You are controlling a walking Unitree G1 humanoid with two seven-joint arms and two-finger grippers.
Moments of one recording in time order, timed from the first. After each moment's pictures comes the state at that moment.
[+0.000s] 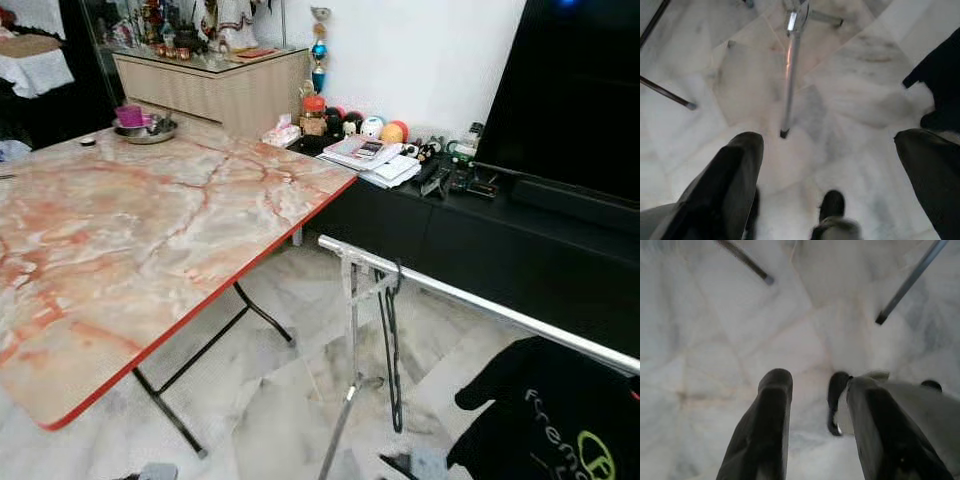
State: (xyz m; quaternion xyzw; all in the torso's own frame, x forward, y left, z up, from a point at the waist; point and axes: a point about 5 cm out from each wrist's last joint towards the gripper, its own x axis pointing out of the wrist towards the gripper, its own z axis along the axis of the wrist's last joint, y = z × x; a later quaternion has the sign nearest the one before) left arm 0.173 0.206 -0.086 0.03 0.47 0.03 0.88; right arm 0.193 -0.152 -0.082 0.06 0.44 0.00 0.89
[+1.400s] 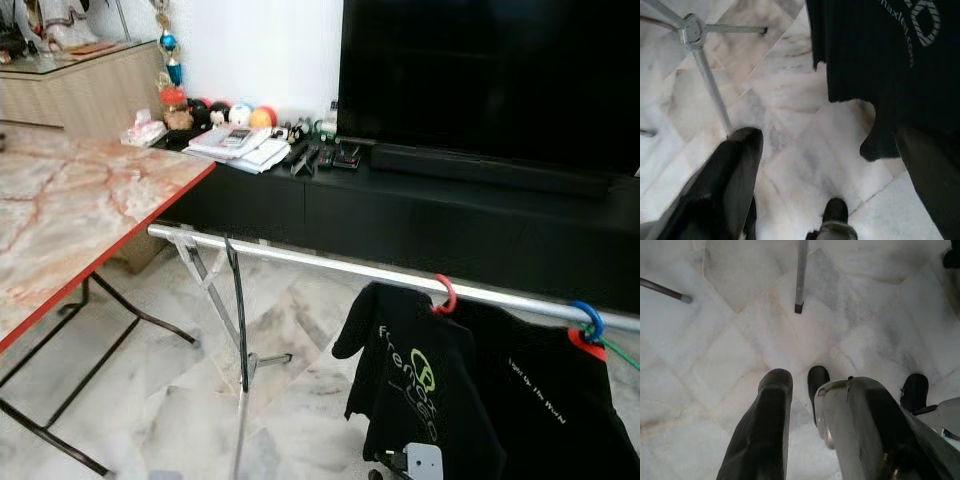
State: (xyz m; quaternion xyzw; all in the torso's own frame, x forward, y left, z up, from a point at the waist) left arm 0.174 0.192 -0.087 0.03 0.47 0.01 0.88; right arm 0.196 -0.170 -0.075 0.08 0.38 0.02 0.92
